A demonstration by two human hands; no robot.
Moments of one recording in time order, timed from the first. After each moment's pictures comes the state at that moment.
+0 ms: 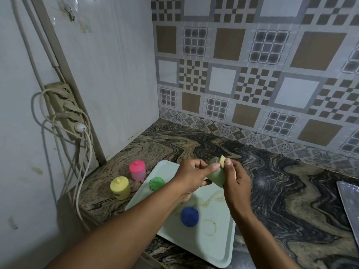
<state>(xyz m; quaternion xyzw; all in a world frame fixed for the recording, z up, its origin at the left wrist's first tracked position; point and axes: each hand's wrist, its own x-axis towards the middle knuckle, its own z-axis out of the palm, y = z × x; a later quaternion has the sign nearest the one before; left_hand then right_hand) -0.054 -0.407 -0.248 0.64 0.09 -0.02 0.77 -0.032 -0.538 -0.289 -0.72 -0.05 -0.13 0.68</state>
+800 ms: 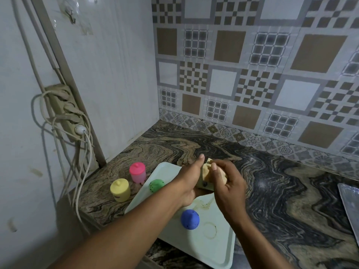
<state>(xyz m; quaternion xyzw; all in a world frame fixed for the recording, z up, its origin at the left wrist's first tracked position) -0.054 -0.402 -0.241 0.57 0.18 -0.11 0.79 -0.044 -0.526 -0.277 -0.76 -0.17 -0.20 0.59</state>
